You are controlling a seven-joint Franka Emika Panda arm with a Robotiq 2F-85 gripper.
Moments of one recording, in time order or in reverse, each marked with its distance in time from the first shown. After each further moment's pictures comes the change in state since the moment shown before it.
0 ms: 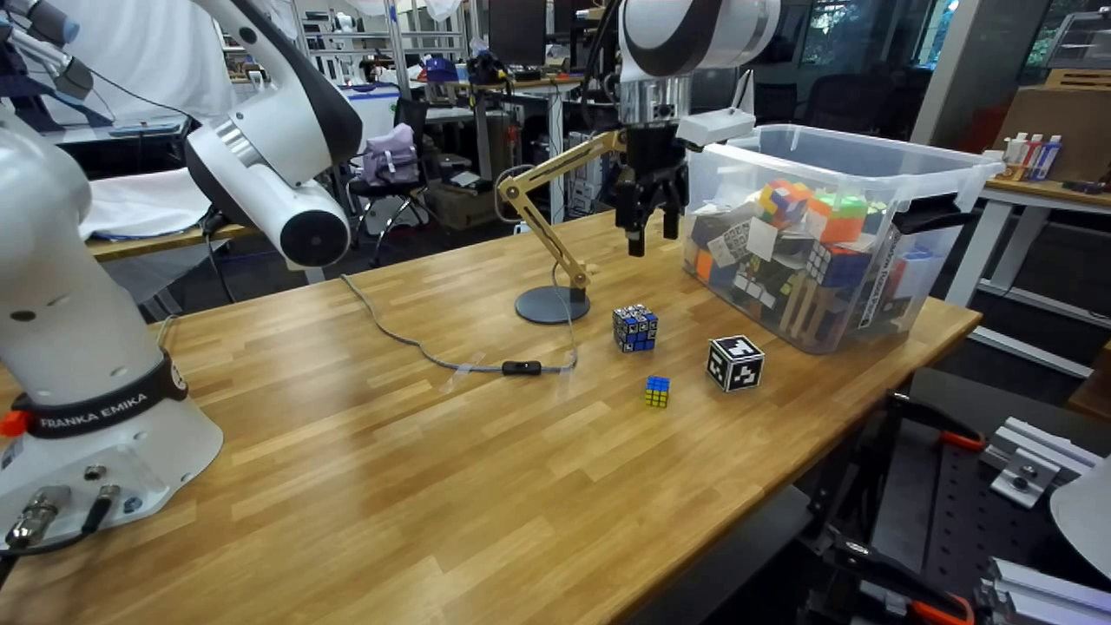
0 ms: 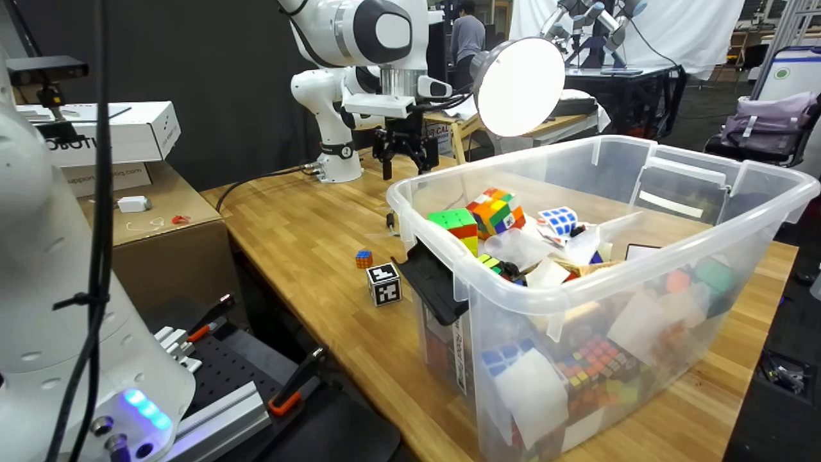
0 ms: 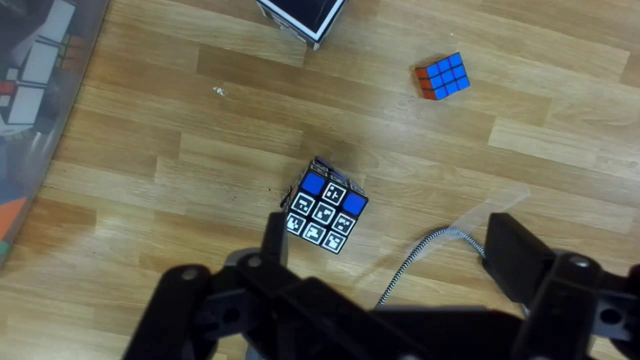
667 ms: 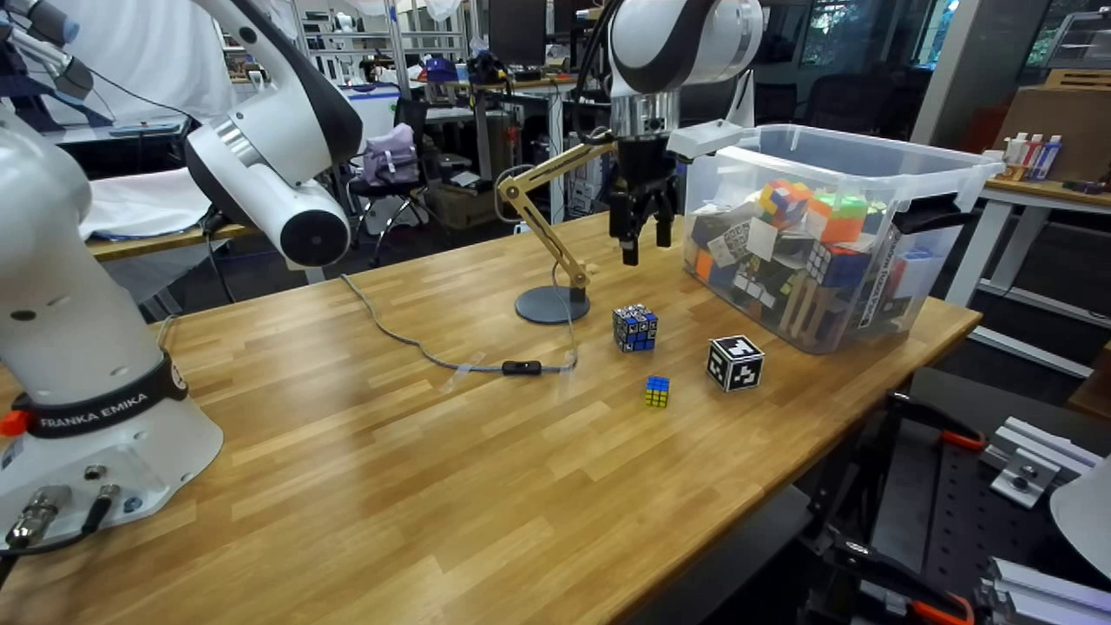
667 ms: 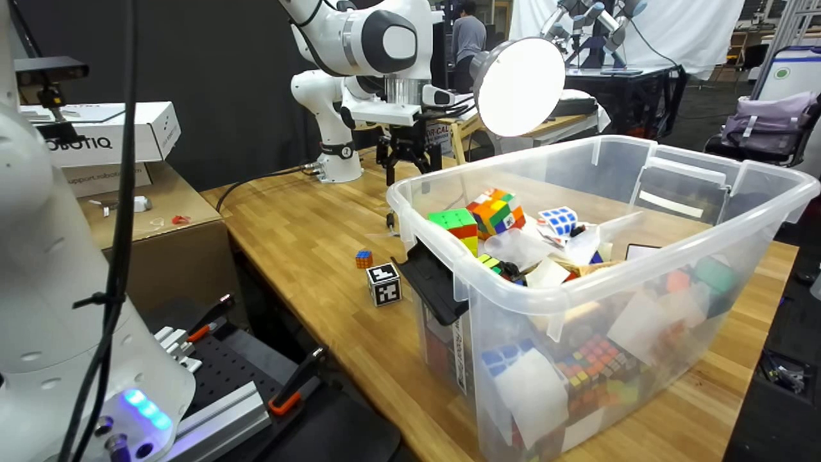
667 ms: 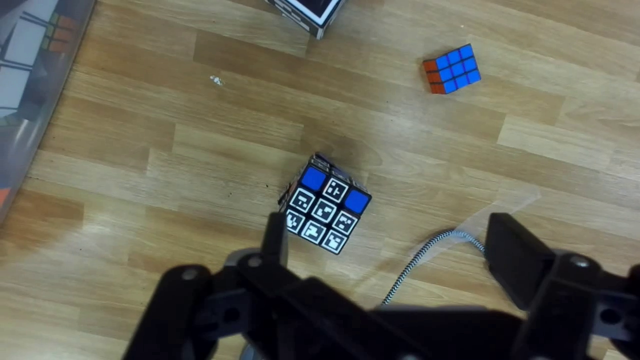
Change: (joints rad) arm 0.000 0.059 0.003 0.043 -0.002 0.000 -0.016
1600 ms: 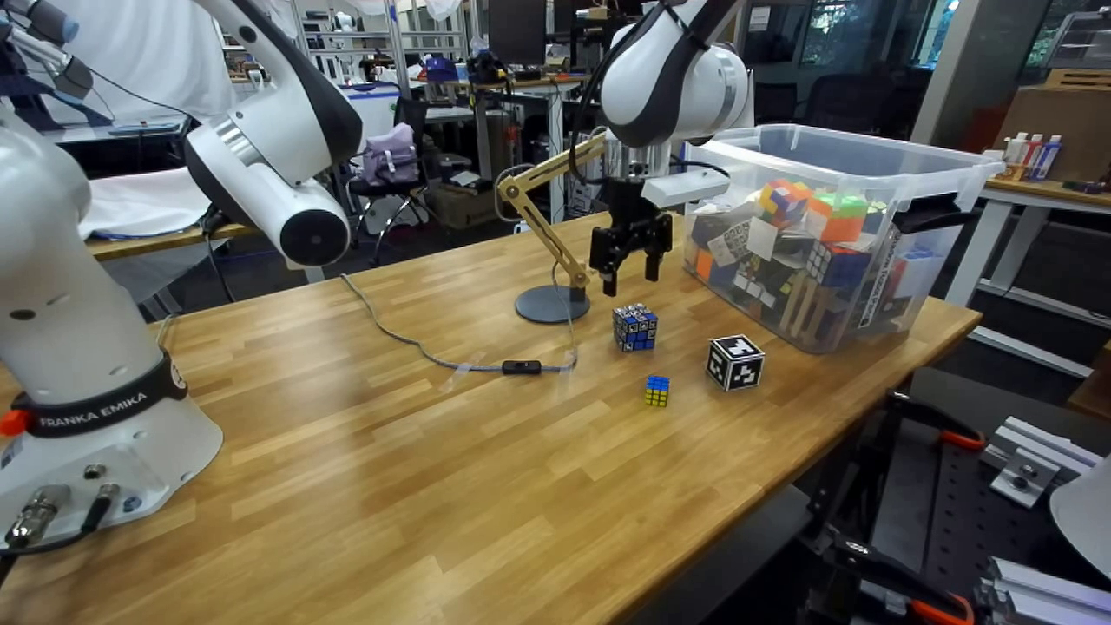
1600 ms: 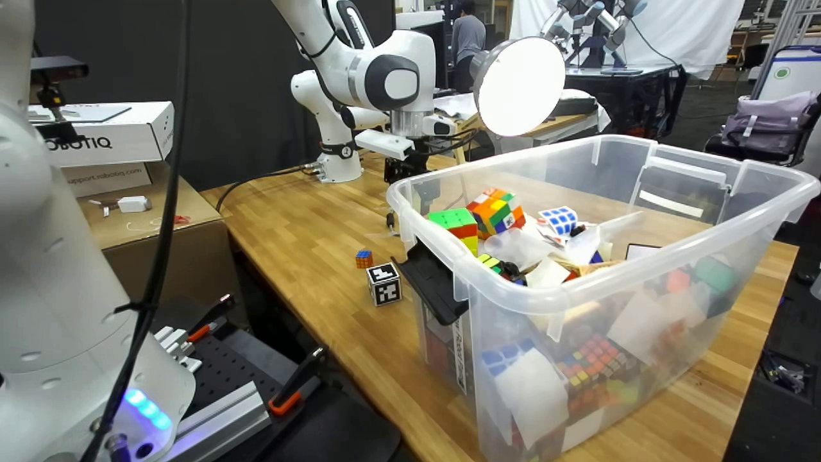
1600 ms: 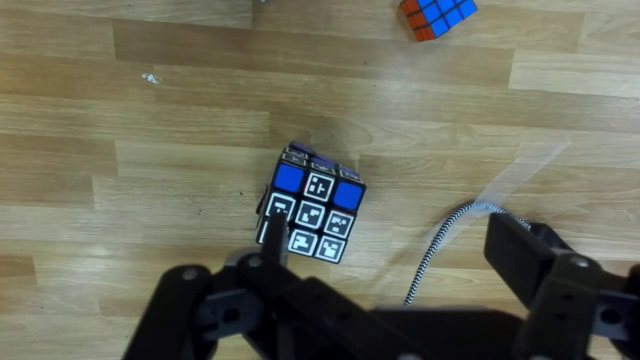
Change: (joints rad) arm -0.004 0.121 0.014 0.001 0.092 0.167 0.123
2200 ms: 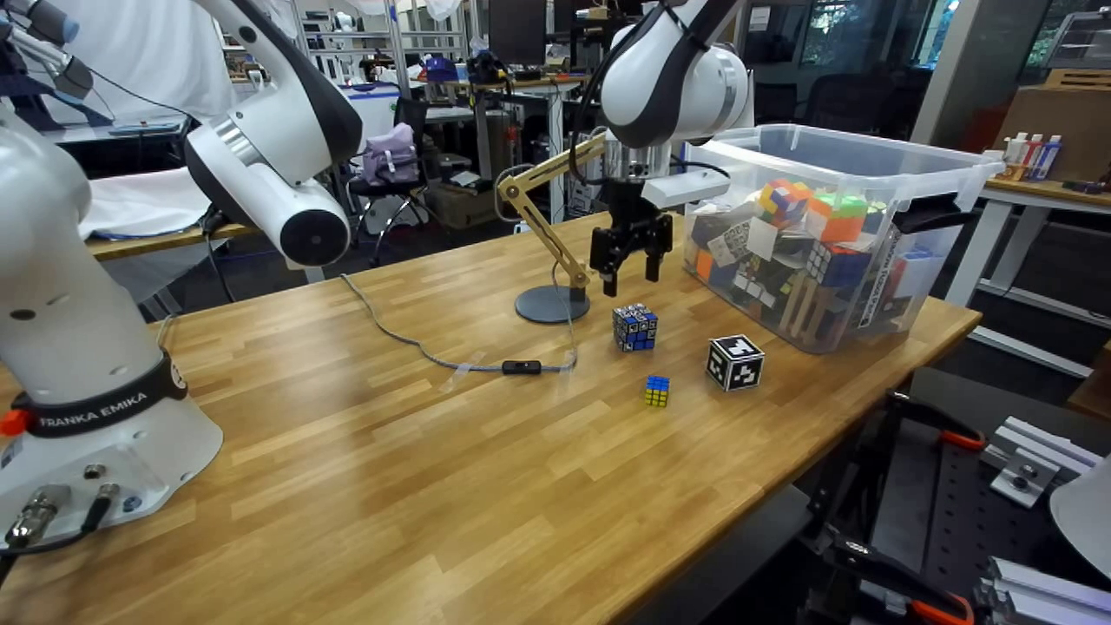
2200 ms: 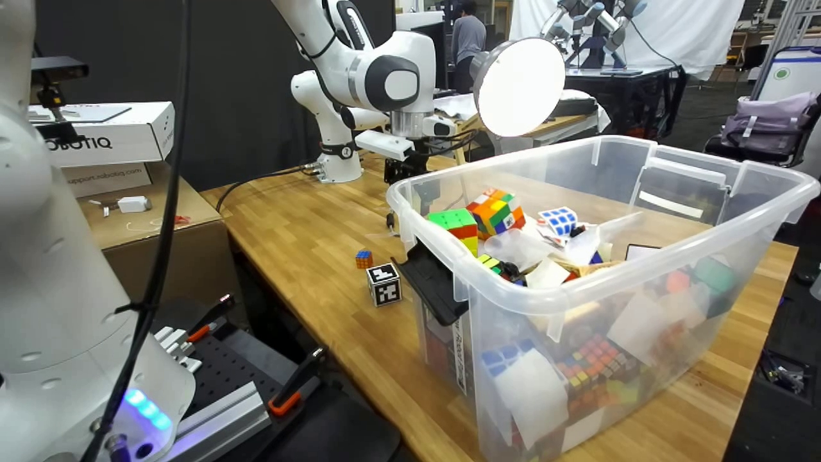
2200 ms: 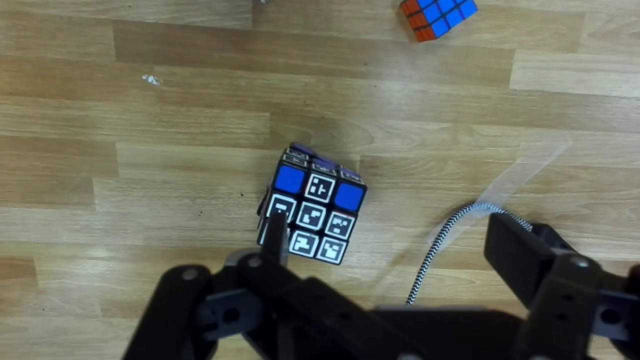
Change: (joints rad) arm 0.000 0.002 -0.001 0.000 0.000 0.000 0.003
